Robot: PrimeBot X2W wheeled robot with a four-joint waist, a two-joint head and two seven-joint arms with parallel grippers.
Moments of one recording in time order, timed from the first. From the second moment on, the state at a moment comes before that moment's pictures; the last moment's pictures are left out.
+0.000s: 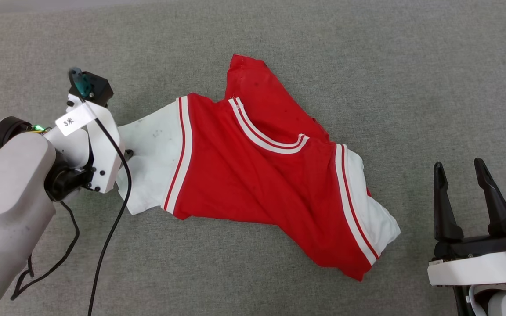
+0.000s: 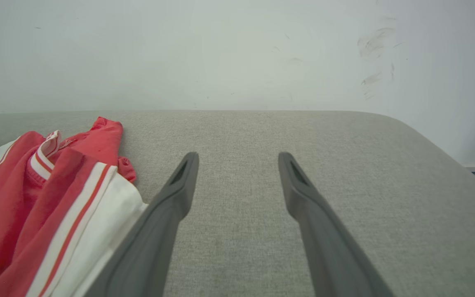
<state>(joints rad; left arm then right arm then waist) -0.92 0.64 -0.83 0.55 -0.82 -0.13 0.73 -0.05 -0.05 -0.08 -0.06 0.08 0.13 -0.26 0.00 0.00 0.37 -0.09</state>
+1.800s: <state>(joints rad) -0.42 0.61 -0.66 0.54 -0.83 0.19 -0.26 -0.14 -0.24 -0.04 -0.11 0.08 0.13 -0.26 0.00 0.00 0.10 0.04</state>
